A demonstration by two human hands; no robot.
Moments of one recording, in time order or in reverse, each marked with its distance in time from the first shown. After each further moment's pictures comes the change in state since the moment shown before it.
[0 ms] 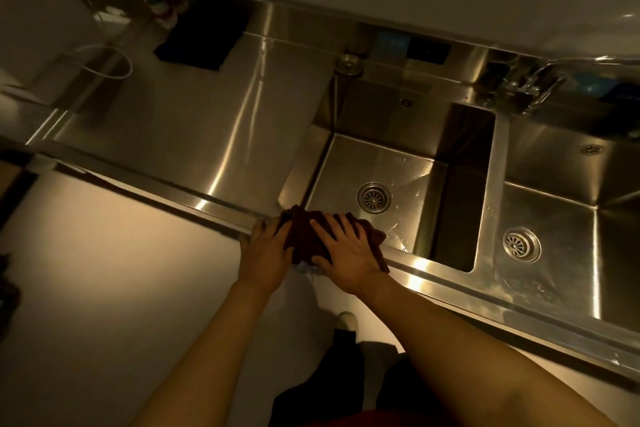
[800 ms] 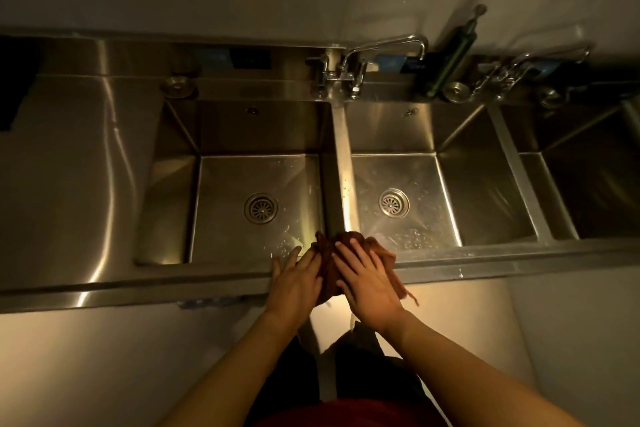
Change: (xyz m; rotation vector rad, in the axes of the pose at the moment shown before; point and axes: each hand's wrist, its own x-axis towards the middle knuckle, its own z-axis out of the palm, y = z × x) left_hand -0.005 0.249 0.067 0.028 -0.295 0.481; right_hand -0.211 0.146 -0.031 -0.028 0.104 0.423
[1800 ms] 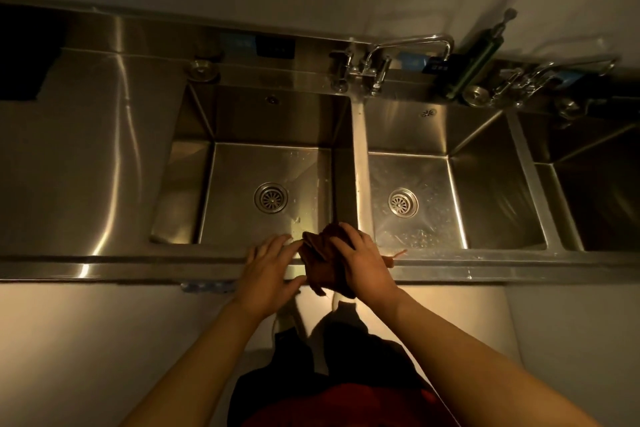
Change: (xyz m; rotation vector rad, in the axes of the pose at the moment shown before) left_hand -0.032 -0.076 -0.017 -0.157 0.111 0.039; right_hand 0.035 -0.034 -0.026 0.103 -0.011 0.042
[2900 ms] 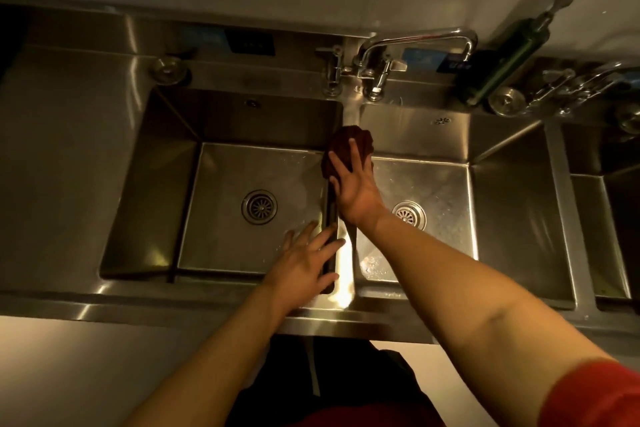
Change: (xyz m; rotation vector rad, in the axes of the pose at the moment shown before) left_hand 0.151 0.087 0.015 0.150 -0.116 0.148; right_hand 0.234 0.115 -0.045 -0.028 0.069 0.069
